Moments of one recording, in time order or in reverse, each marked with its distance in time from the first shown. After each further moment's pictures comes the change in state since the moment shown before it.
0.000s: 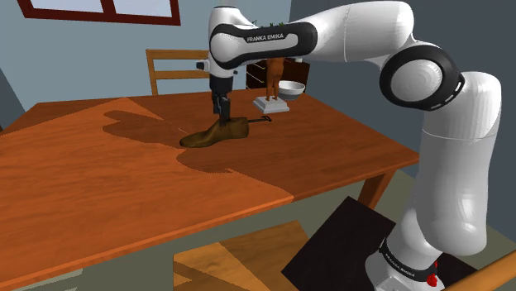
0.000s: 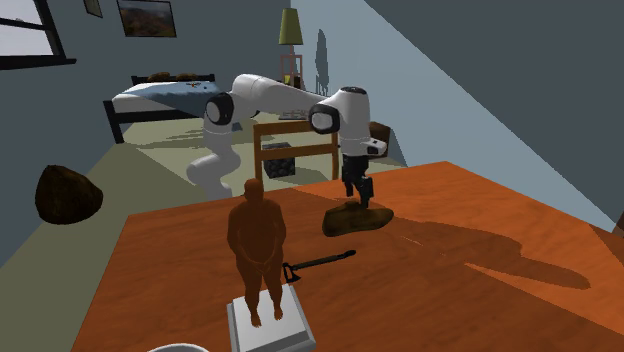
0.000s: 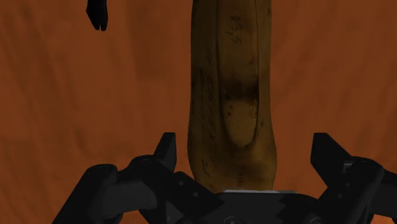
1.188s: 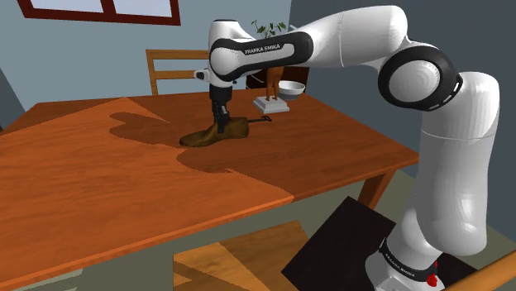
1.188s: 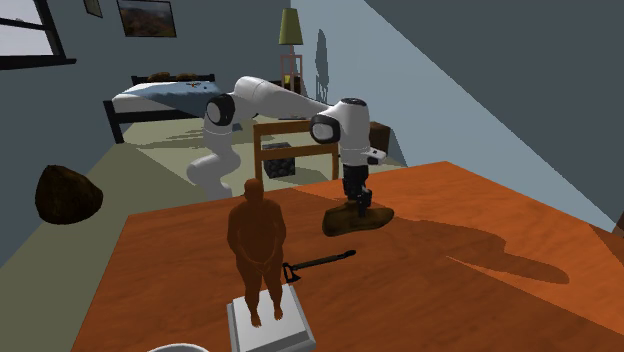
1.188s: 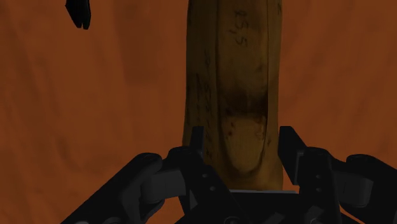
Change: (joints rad) arm 0.000 0.009 0.002 -0.064 0.001 0.073 -0.007
